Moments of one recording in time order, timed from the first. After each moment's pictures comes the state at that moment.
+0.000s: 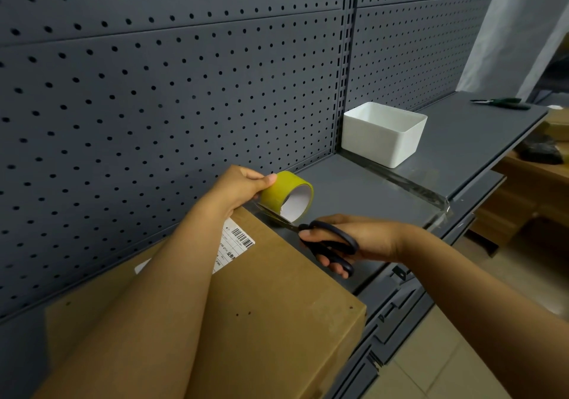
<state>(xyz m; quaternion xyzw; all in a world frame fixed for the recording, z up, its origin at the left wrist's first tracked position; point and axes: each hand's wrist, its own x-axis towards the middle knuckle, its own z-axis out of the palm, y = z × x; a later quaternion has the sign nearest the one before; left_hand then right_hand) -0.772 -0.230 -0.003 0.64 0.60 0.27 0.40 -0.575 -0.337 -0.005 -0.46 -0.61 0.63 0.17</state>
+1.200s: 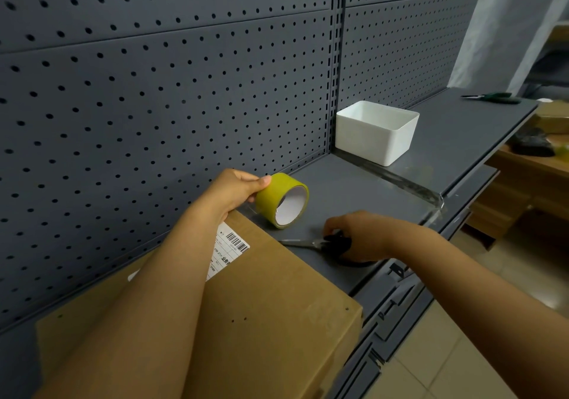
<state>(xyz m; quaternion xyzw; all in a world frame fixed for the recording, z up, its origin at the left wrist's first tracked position) -0.771 -0.228 -0.004 0.63 0.59 0.27 0.41 -0.552 -0.327 -0.016 -0.63 -0.74 0.21 -0.08</state>
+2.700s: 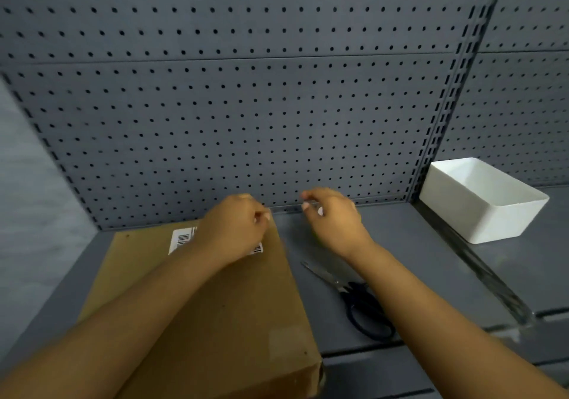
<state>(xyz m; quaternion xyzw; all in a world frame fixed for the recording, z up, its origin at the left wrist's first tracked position) -0.786 -0.329 0.012 0.66 0.73 0.19 0.02 -0.614 -0.248 -0.006 -0.46 -0.81 0.23 0.29</state>
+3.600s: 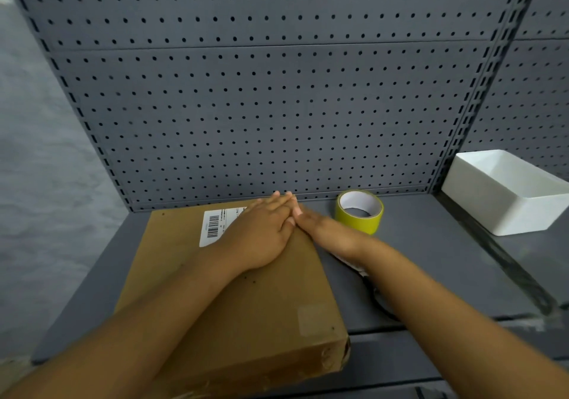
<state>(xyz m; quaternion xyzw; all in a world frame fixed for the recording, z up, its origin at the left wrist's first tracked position) -0.789 -0.351 -0.012 0.72 0.68 0.13 0.07 -0.647 -0.277 -0.025 -0.33 -0.78 0.52 0.12</state>
